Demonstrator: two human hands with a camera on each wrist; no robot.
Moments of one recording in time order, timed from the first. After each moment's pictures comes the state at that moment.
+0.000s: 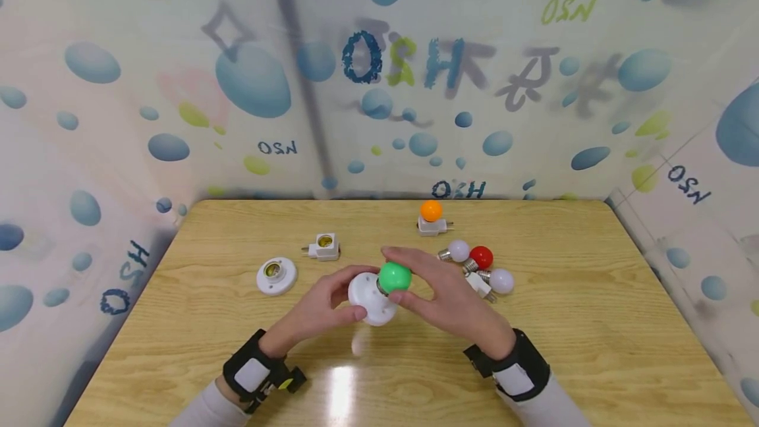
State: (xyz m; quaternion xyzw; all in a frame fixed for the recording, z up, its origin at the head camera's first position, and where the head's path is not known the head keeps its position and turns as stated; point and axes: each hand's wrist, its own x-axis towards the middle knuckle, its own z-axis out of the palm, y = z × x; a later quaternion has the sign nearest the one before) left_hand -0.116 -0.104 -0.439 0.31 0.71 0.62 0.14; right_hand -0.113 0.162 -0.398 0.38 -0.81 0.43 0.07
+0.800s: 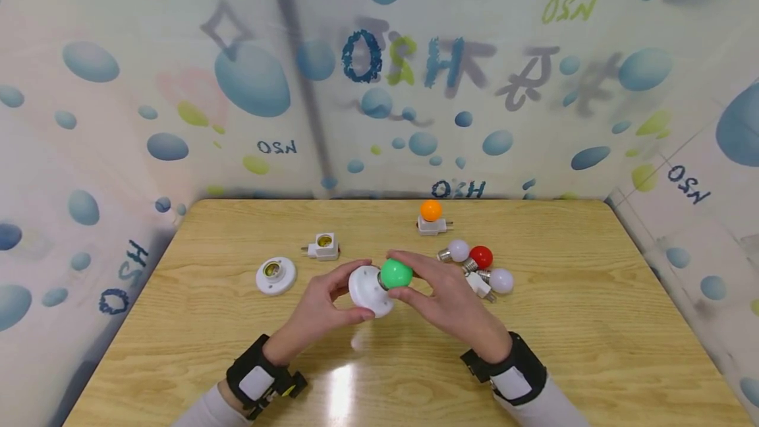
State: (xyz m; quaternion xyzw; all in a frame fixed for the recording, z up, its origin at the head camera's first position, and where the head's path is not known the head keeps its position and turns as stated) left_hand -0.107 -0.096 -0.441 0.26 0.76 0.60 0.03; right_hand -0.110 0.159 -0.402 0.36 -0.82 0.43 0.11
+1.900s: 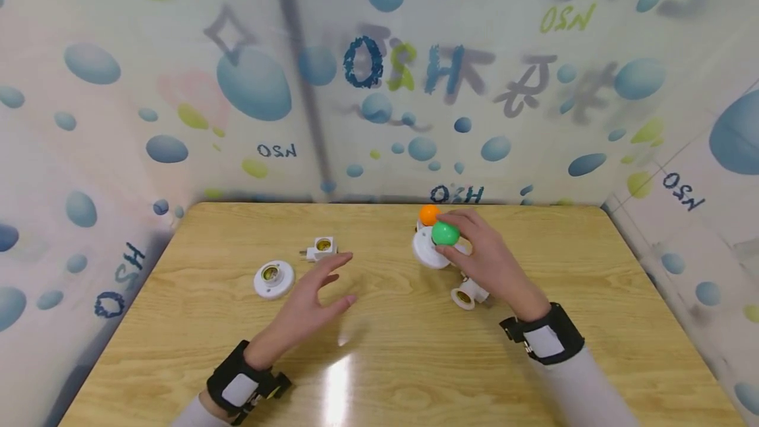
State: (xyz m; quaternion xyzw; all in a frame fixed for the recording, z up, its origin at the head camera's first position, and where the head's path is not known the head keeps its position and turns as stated) left_hand -0.113 -0.117 -0.446 0.23 0.84 0.50 -0.04; right_hand -0.166 0.217 -0.391 0.27 -0.89 0.35 0.11
